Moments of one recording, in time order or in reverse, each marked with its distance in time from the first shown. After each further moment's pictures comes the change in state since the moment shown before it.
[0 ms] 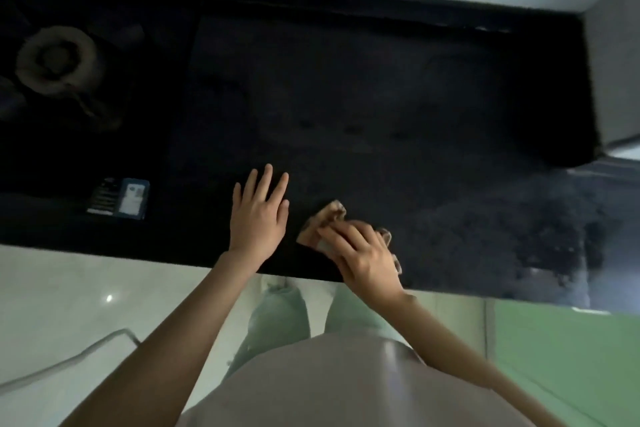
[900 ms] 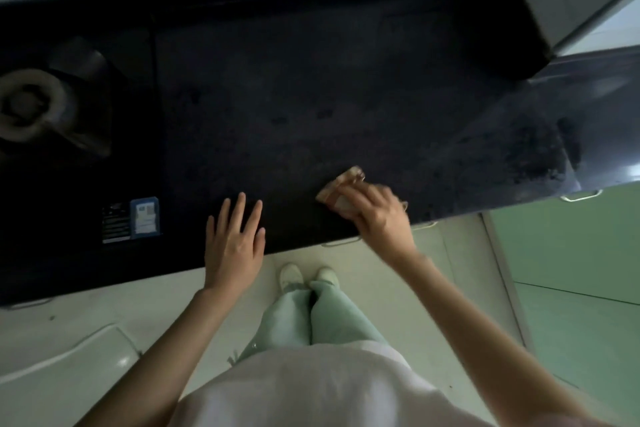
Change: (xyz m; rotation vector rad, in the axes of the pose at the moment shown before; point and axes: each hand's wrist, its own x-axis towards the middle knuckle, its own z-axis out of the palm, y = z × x) left_hand -0.072 -0.084 -0.004 0.048 -0.024 0.197; right_hand -0.016 -0.031 0.022 -0.109 0.120 0.348
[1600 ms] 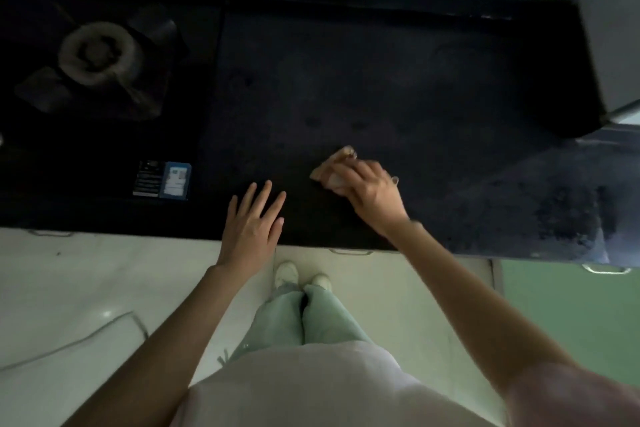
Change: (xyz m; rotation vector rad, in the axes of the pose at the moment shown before) left_hand -0.001 0.005 0.000 -0.040 -0.038 -0.059; right_hand 0.085 -0.010 0.014 0.009 -0.141 -0.306
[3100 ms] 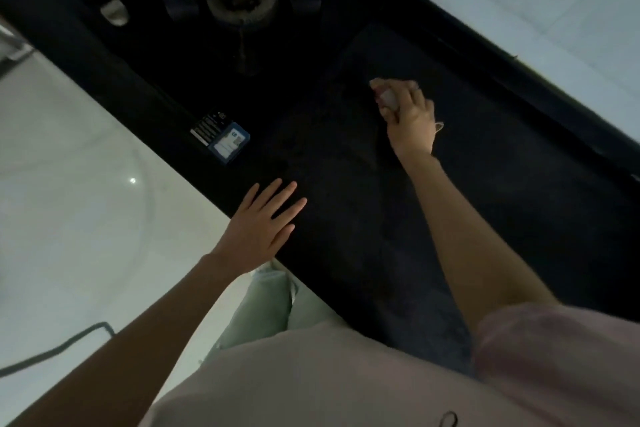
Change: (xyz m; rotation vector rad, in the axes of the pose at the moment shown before) left_hand 0.006 0.010 0.000 -0.021 0.100 -0.257; right_hand 0.254 0.020 0.034 0.052 -0.094 -0.064
